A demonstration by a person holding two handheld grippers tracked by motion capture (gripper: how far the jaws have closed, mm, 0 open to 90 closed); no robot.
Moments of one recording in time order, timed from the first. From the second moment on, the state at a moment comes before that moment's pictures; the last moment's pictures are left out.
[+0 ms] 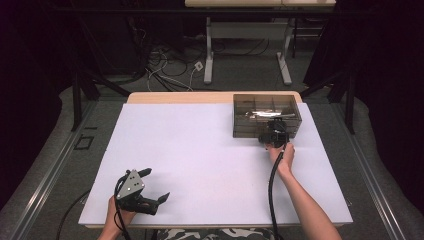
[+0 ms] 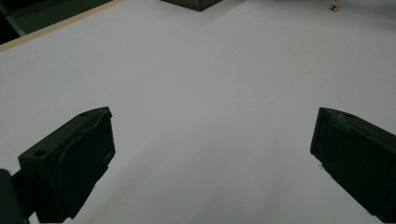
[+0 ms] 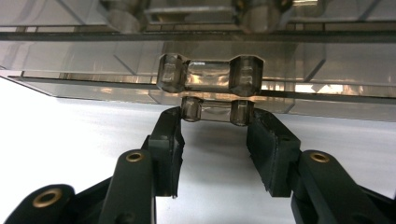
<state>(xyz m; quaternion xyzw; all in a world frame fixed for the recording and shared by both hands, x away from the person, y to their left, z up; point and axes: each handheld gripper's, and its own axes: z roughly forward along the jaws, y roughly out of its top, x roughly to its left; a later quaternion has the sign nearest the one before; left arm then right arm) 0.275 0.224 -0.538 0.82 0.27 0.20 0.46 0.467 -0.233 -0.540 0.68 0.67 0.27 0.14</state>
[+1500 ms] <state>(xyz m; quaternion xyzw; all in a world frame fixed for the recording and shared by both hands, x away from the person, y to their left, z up) 0.275 0.223 -0.539 0.82 0.27 0.20 0.46 0.443 -0.253 -0.541 0.59 0.74 0.29 0.10</state>
